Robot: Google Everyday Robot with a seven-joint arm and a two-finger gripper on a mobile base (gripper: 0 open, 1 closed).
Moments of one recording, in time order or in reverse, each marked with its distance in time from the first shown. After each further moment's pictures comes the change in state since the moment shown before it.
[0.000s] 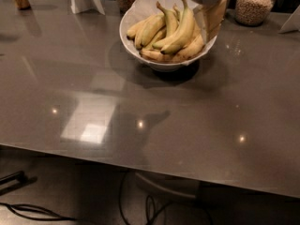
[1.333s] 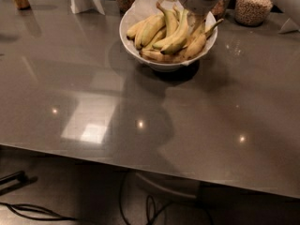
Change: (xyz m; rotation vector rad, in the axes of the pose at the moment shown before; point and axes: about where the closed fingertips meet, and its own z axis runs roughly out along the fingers) arm 0.033 0.006 0.101 -0.004 -0.066 -0.126
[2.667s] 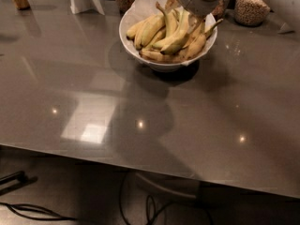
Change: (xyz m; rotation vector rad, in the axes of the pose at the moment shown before) arm 0.009 0.012 0.018 -0.067 -0.009 -0.060
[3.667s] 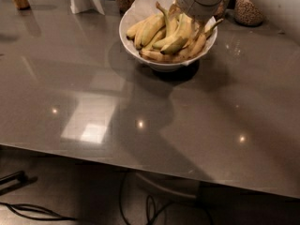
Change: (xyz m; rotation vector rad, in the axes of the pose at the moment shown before) arm 0.002 0.017 0.018 -0.071 -0.009 -0.031
